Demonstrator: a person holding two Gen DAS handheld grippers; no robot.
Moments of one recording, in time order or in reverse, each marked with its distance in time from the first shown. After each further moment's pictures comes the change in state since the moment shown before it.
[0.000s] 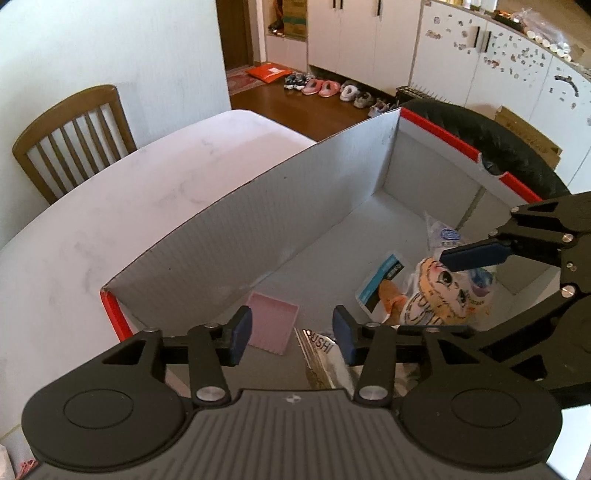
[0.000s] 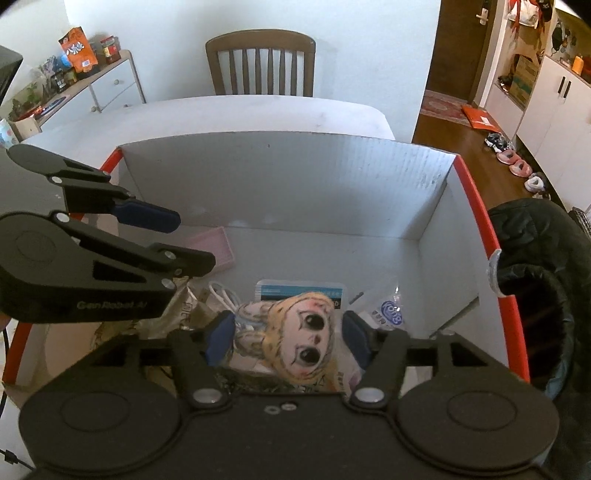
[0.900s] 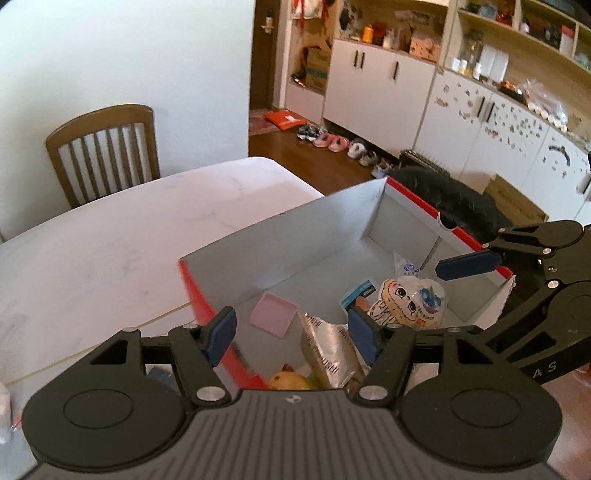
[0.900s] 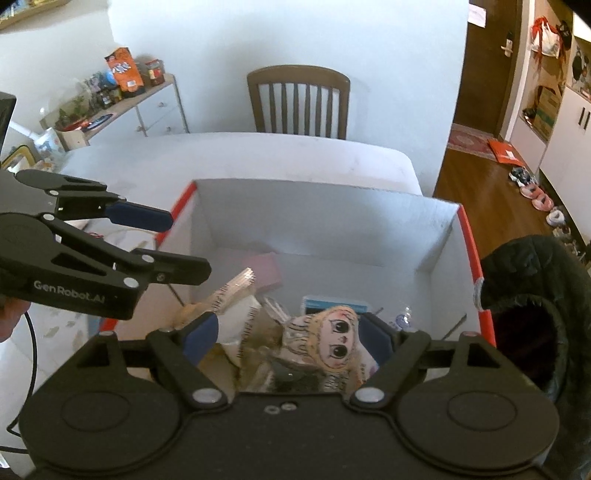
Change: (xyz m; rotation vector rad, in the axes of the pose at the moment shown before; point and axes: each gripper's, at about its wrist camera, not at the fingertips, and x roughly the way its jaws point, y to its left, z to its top) left arm -0.097 0.021 -0.038 -0.151 -0.172 -0.027; right arm -0.066 0.015 0.001 -0.067 -0.098 0.097
